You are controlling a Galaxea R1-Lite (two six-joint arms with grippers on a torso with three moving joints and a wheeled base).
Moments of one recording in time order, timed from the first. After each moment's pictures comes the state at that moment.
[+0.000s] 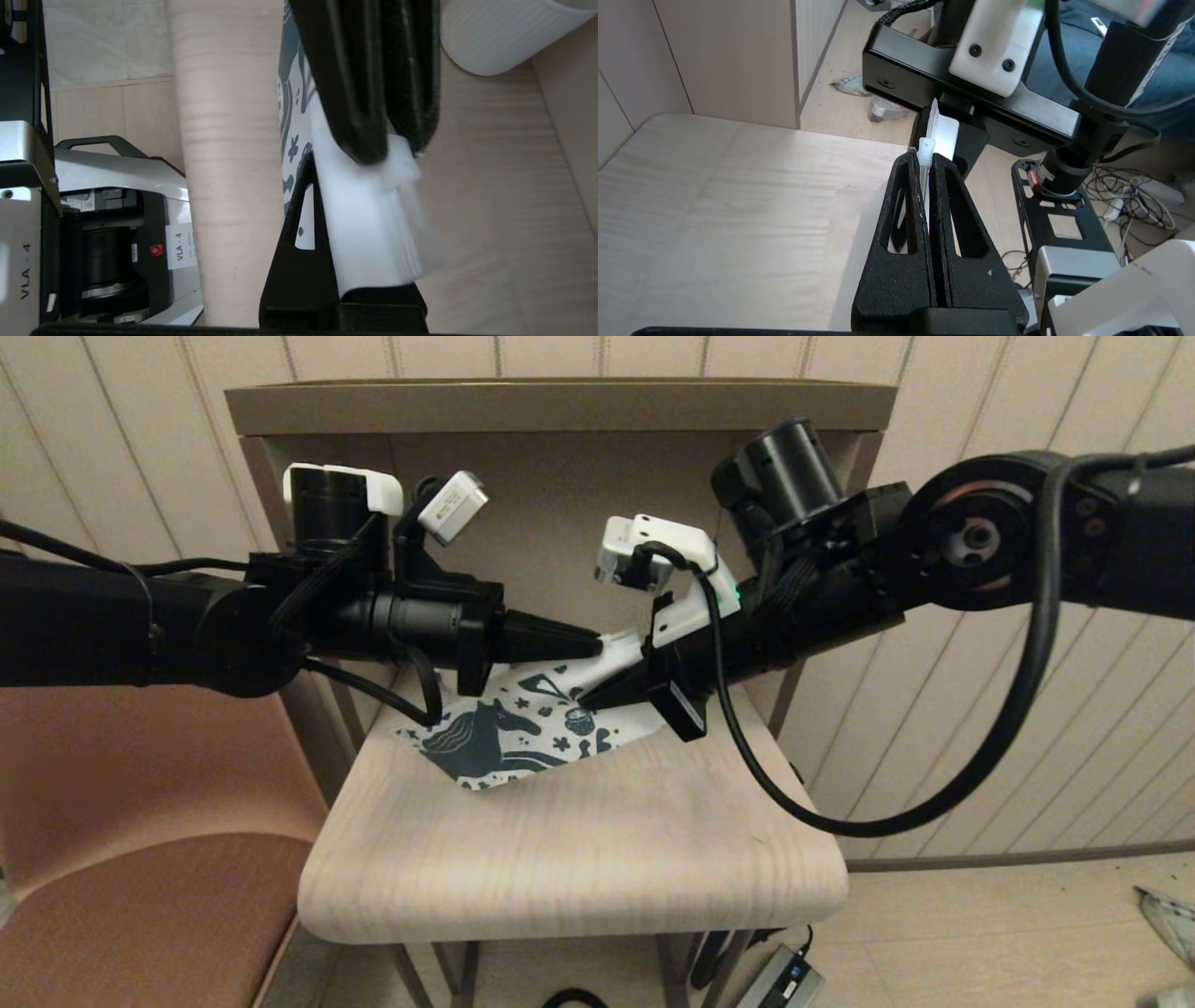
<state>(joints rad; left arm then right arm) -0.42 1.91 -1.44 -0.24 -1.15 0.13 0.60 1.94 -1.89 0.53 0.52 -0.61</state>
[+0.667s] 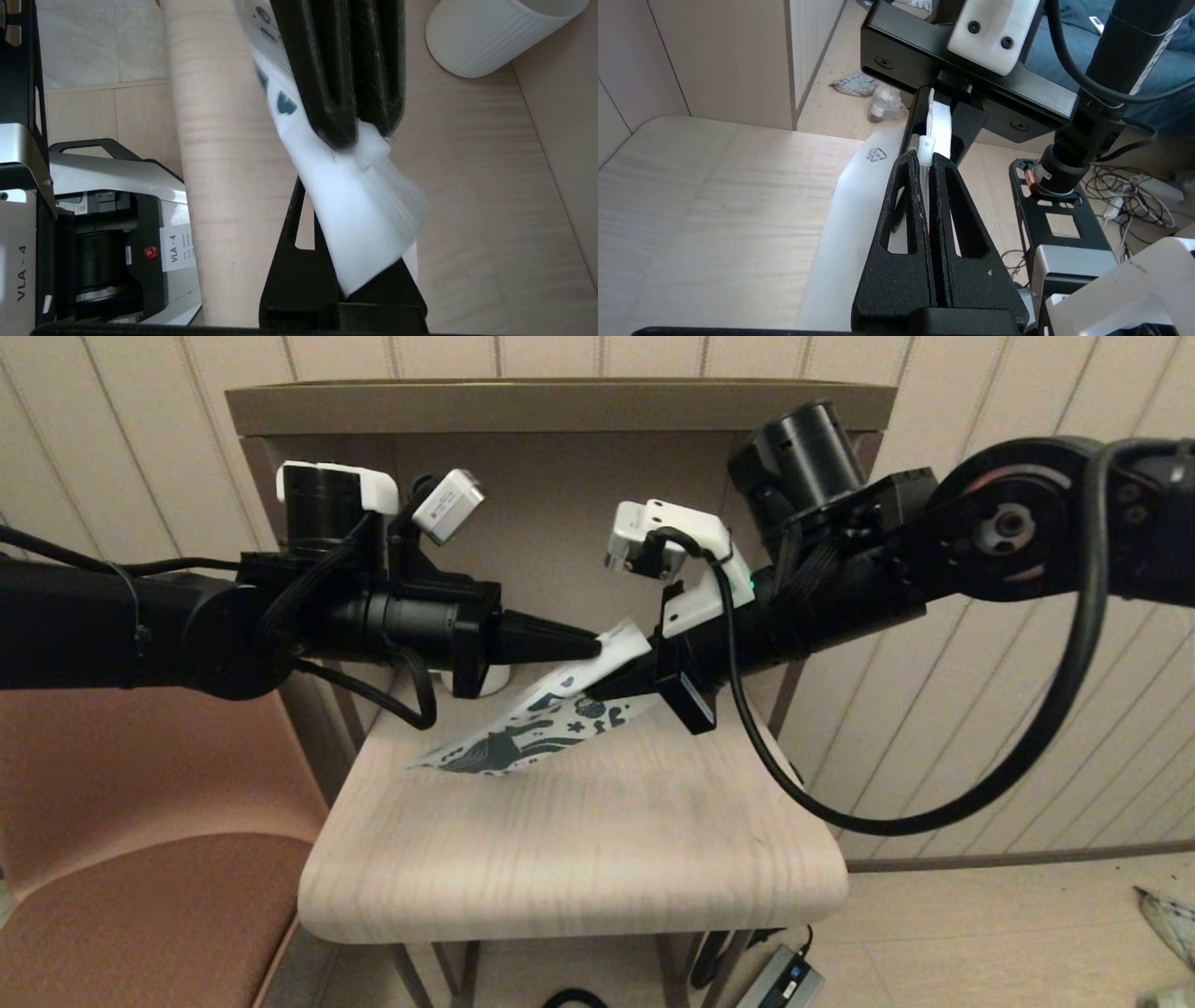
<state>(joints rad) -0.41 1.89 -1.43 -0.24 -1.15 0.14 0.59 1.92 -1.88 0.53 0.51 -0.61</state>
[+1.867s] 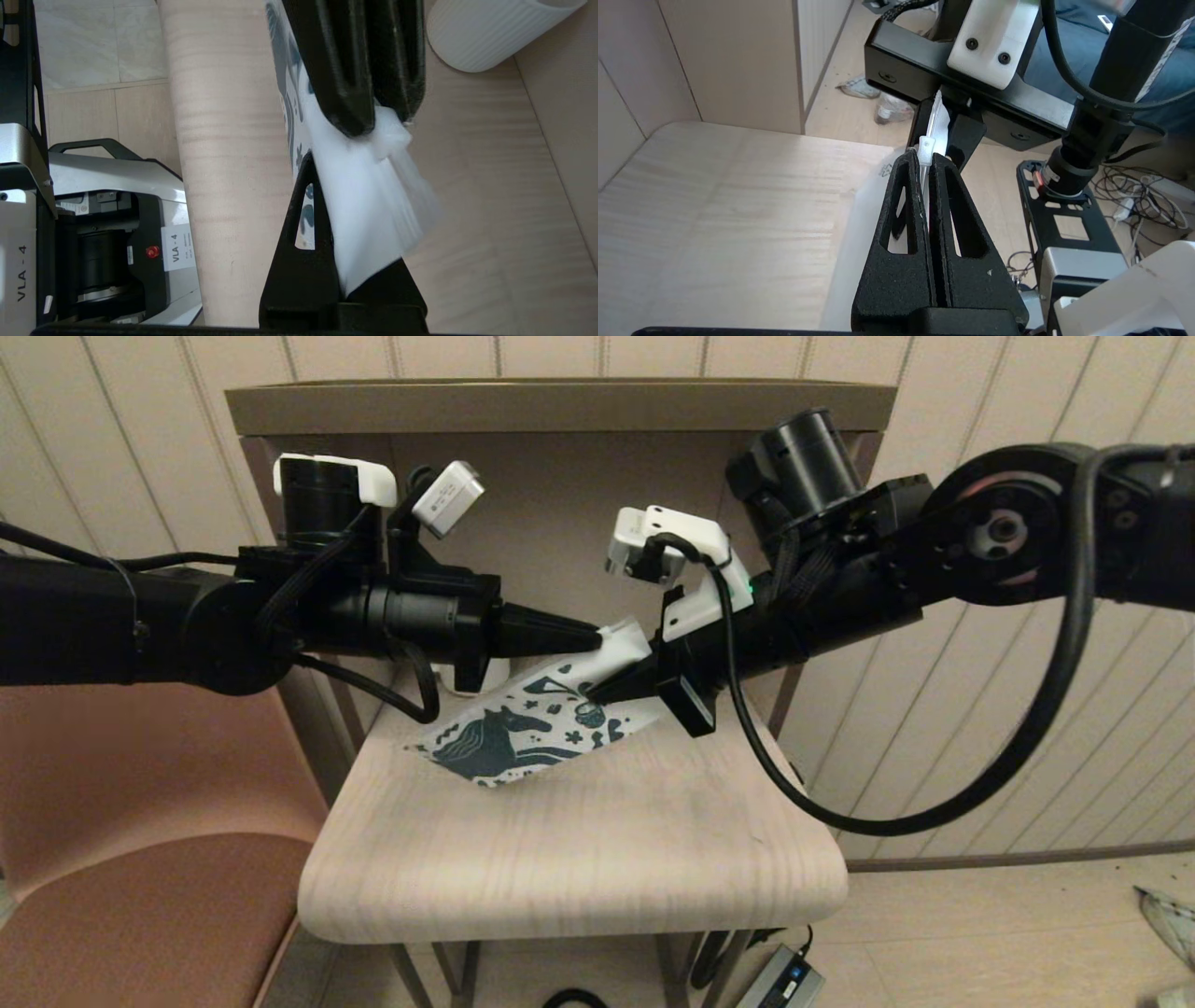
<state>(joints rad) -0.41 1.89 -1.44 -0.25 -1.13 0.14 0.59 1.92 -1.87 0.53 0.51 -0.61</state>
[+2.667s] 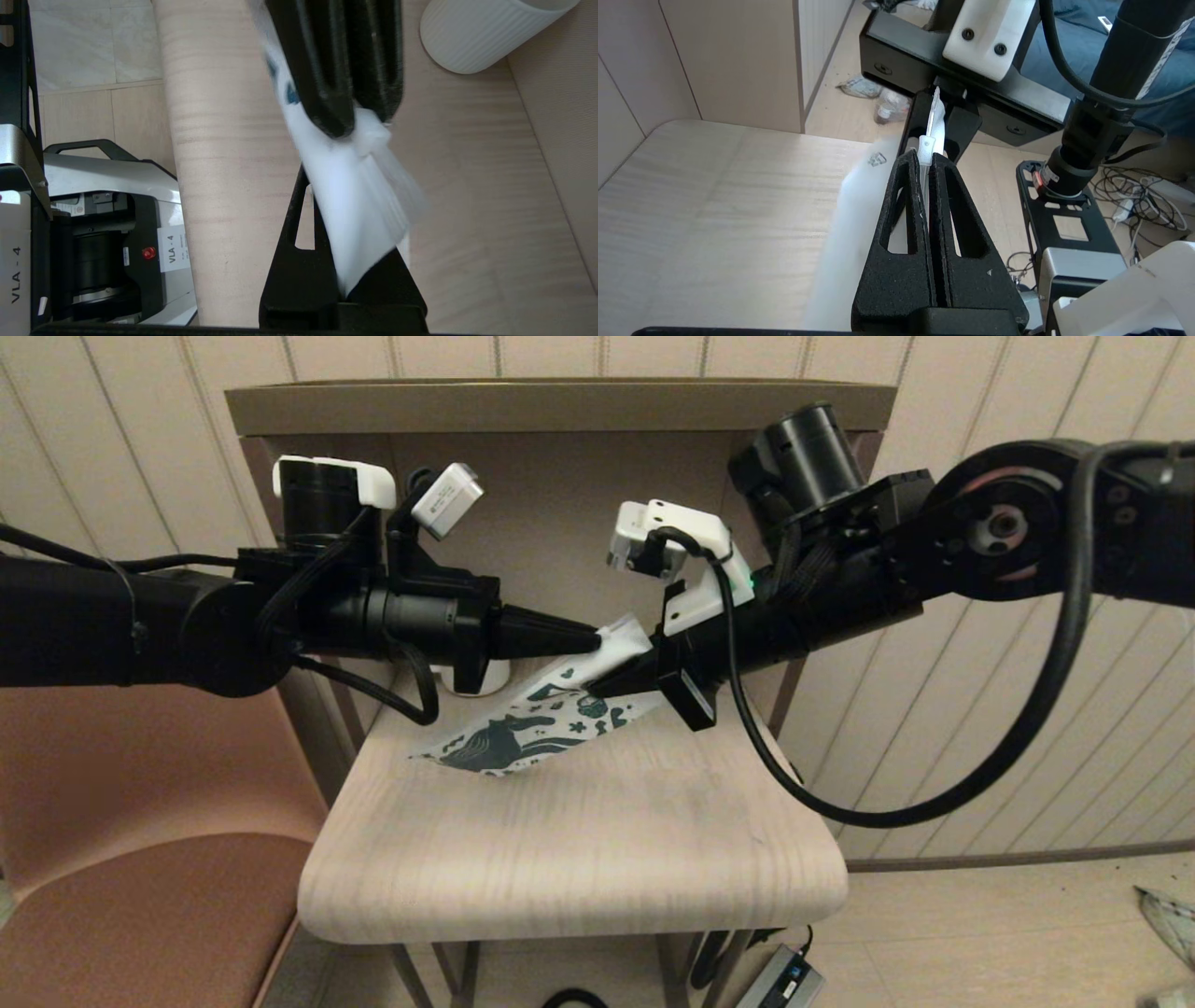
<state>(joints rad) -0.41 1.89 -1.44 -0.25 -1.13 0.14 0.59 1.92 -1.89 0.52 0.51 -0.61</state>
